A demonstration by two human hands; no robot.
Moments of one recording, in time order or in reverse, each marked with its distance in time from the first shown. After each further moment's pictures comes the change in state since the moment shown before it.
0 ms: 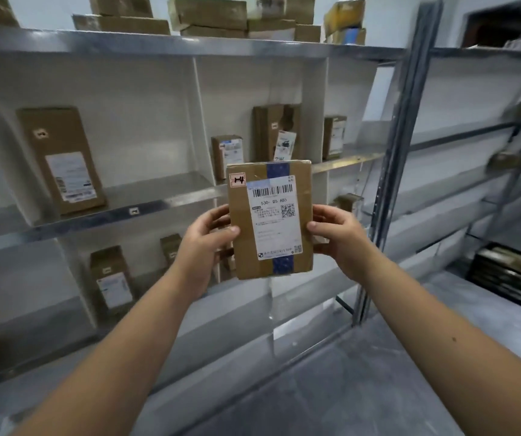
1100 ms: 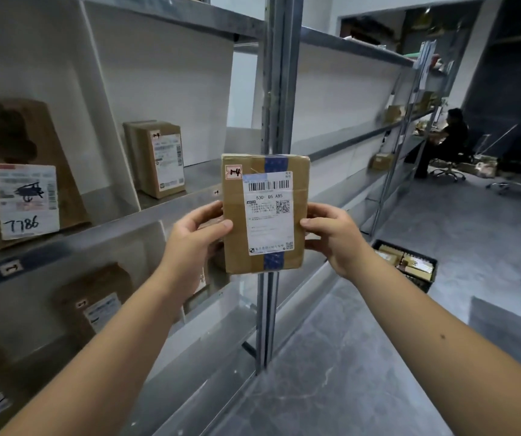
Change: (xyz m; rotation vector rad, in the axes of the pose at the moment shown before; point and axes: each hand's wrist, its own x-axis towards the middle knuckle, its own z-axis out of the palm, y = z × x) left_hand 0.422 -0.149 0.391 -0.088 -0.237 -0.063; right_hand 0.263 0.056 -0.468 -0.056 0.344 0.028
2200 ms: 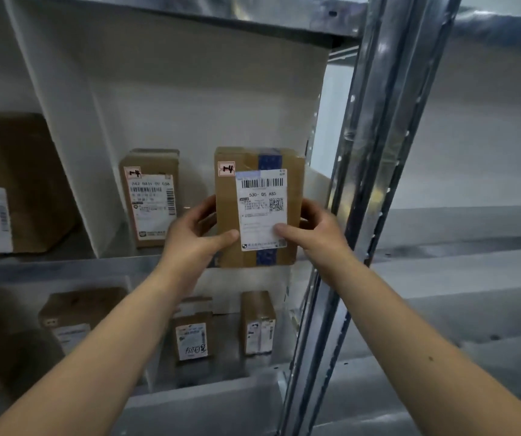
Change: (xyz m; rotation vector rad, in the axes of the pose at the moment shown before) left_hand 0.262 -0.039 0.055 0.276 0.656 0.198; right_hand 0.377 0.033 -0.020 -0.070 -0.537 -0.117
